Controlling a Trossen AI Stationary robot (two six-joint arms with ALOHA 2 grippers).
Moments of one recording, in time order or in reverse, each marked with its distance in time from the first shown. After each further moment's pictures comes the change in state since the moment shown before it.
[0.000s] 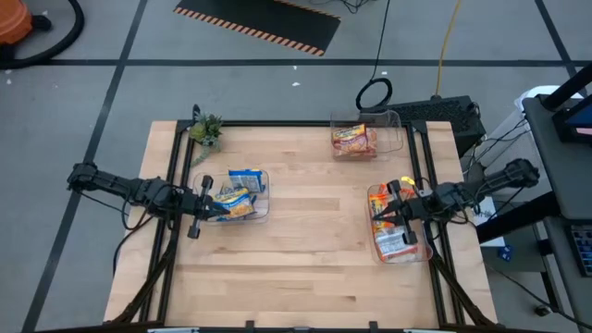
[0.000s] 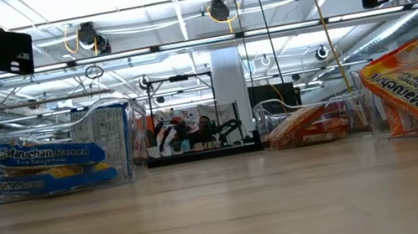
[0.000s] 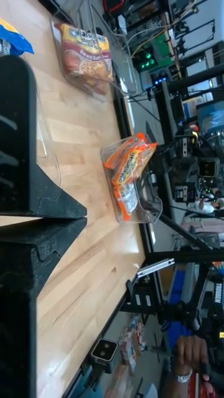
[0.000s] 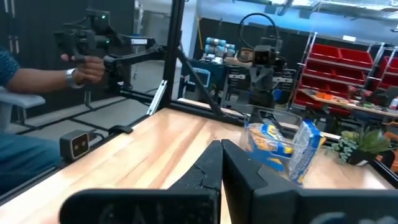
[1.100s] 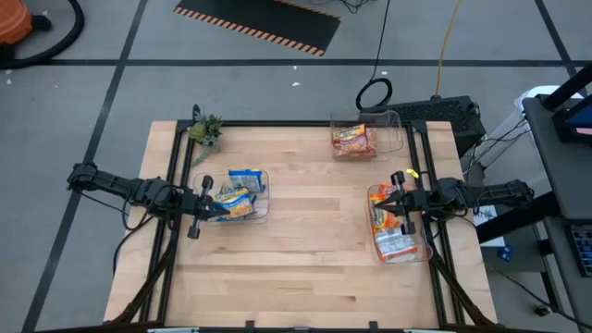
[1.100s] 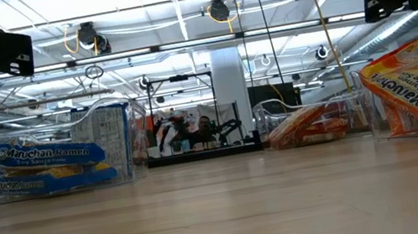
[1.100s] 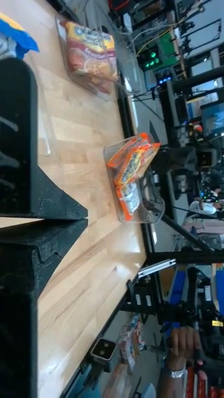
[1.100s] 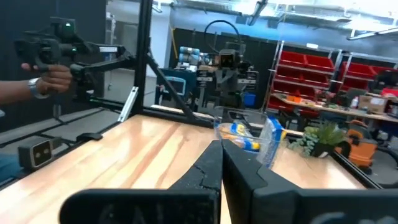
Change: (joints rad) left arm 0.000 0.000 0.000 -0.005 0.002 -0.021; right arm -0.210 -0.265 -0.045 -0.133 -0.100 0.016
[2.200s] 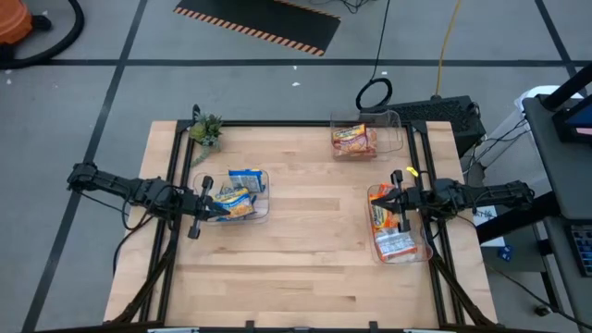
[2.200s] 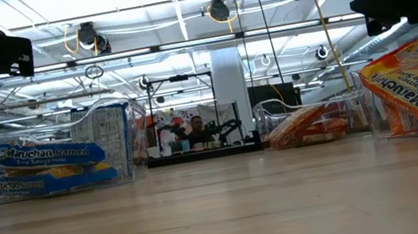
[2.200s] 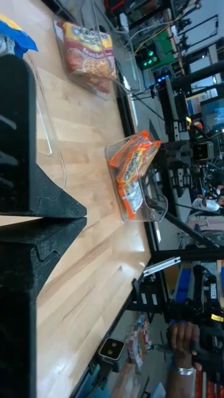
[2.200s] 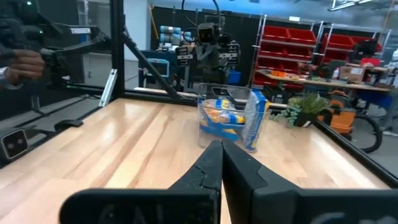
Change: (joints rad) left arm 0.000 0.000 0.000 -0.017 0.003 0.027; right arm -0.015 -0.001 -0.005 -0.100 0.073 0.054
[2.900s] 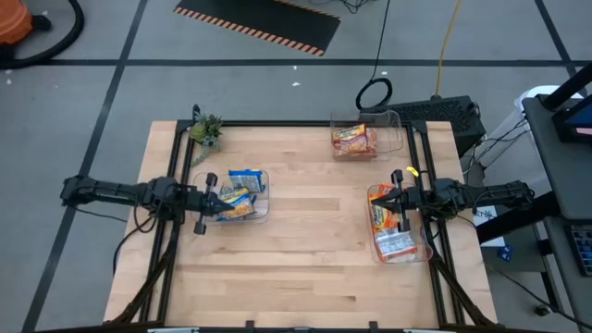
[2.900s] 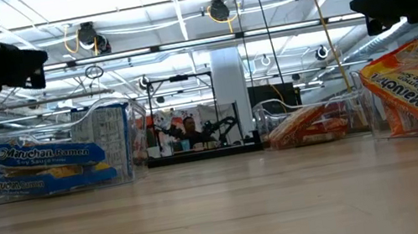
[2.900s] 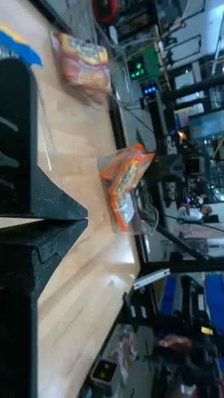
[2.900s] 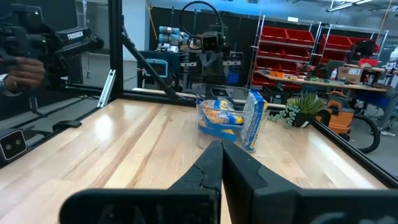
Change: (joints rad) left arm 0.199 -0.001 -0.121 0.197 0.180 0.009; right arm 0.000 0.000 0.000 0.012 0.006 -0.004
